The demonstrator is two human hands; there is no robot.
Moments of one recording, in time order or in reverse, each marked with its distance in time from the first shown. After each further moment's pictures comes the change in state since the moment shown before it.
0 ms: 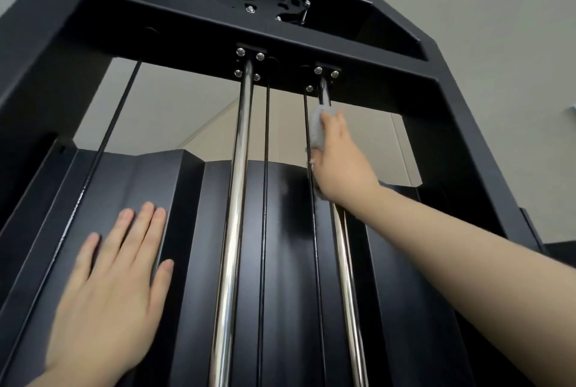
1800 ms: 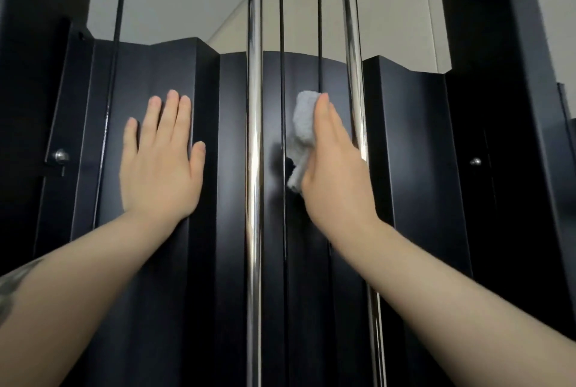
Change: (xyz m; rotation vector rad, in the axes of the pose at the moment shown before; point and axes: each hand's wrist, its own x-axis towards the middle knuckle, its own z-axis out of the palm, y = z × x) left_hand -0.002 0.004 -0.006 0.024 -0.042 0.005; right_hand -0.176 -0.058 0.017 0.206 -0.144 0.091
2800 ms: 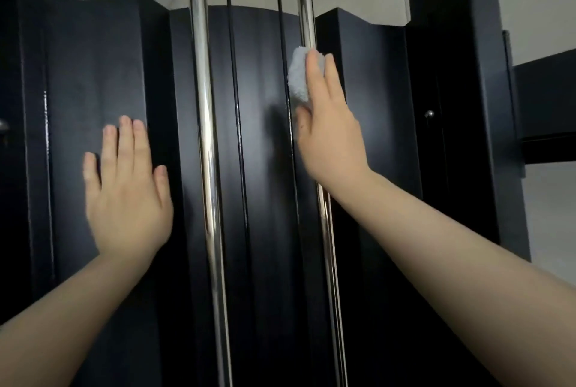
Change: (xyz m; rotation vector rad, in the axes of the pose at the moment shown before) left_hand -0.082 0.016 0.003 -0.034 0.024 -0.040; right_hand -0.004 0.034 -0.027 -0.044 0.116 0.049
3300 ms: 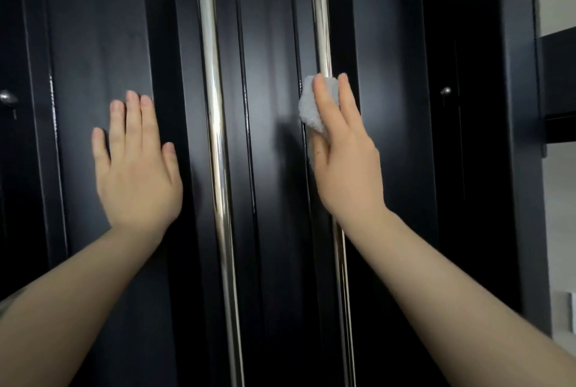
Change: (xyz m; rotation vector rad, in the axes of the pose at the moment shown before) left_hand 0.000 0.001 -0.001 0.005 -0.025 -0.027; right_hand -0.058 0.004 0.005 0.090 0.011 0.044
